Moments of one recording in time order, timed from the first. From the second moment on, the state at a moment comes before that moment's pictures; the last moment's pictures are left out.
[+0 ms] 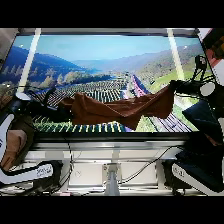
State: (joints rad) left arm 0.26 -1.38 0.79 0.86 -1.38 -0.95; right arm -0.16 -1.13 0.96 -1.29 0.74 1.45
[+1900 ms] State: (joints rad) left arm 0.09 -1.16 0.84 0.84 -1.12 -0.82; right arm -0.16 -1.04 0.96 -1.28 0.77 1.43
